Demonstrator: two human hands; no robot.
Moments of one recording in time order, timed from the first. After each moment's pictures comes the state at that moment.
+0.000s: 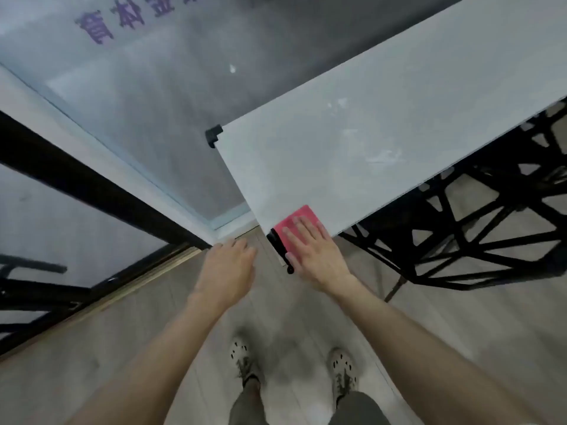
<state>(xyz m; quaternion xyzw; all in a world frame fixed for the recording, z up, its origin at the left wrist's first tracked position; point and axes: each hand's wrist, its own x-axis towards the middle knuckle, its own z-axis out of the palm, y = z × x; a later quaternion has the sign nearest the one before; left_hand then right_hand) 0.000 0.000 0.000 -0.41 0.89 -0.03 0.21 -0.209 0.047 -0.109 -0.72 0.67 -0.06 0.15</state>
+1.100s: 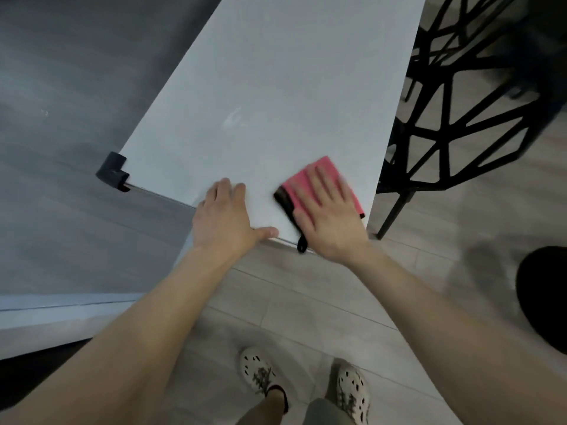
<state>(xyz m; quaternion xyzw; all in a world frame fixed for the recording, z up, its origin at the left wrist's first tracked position) -0.017 -0.235 -0.099 -0.28 0.95 0.10 0.12 -0.128 -0.051 -0.170 -0.41 0.91 -0.07 0.05</state>
